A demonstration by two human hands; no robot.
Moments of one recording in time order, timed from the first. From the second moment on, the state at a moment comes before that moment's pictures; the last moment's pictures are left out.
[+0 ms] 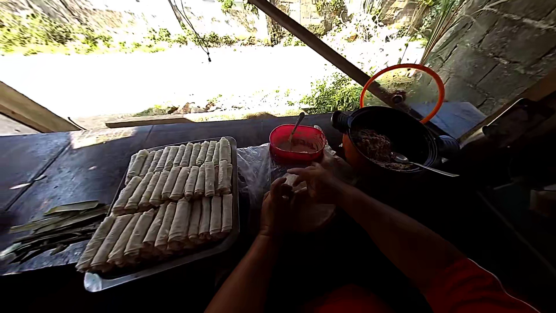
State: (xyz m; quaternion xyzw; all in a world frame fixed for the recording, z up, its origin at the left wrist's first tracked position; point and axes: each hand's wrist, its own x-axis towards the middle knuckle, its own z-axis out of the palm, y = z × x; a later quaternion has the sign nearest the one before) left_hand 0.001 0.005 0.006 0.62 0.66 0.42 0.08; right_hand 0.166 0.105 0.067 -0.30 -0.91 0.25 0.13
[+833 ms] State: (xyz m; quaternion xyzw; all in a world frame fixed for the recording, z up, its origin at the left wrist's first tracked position) left_hand 0.001 0.005 -0.003 0.60 0.67 0.44 0.06; right_hand 0.173 0.118 0.062 -0.15 -0.99 0.02 0.06
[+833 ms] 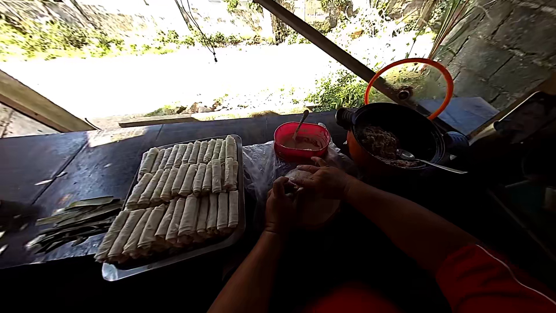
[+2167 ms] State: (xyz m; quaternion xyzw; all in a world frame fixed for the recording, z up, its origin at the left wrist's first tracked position) left_hand 0.001 0.006 0.000 0.61 0.66 0.43 0.06; right_hand 0.157 0.184 0.096 -0.45 -0.89 0.07 -0.06
